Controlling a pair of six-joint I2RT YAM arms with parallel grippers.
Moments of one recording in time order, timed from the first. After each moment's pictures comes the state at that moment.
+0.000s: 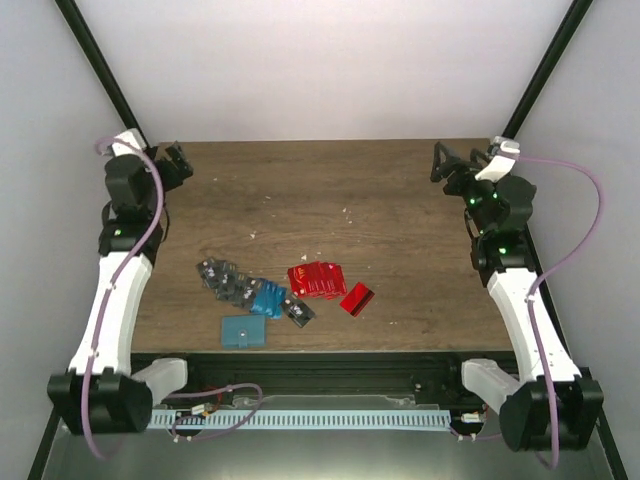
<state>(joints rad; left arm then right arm) 0.03 1.17 1.11 -0.13 -0.11 -0.35 0.02 1.05 0.90 0.23 -0.14 0.38</state>
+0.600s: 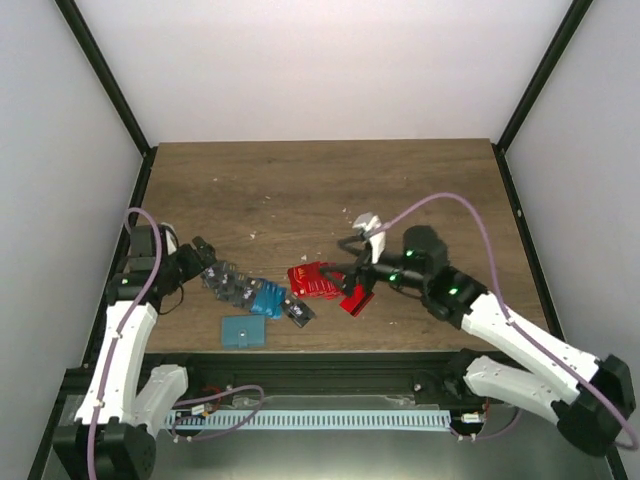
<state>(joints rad) 0.03 0.87 0.78 -0.77 0.15 -0.58 0.68 0.92 0.73 -0.01 -0.49 0.28</state>
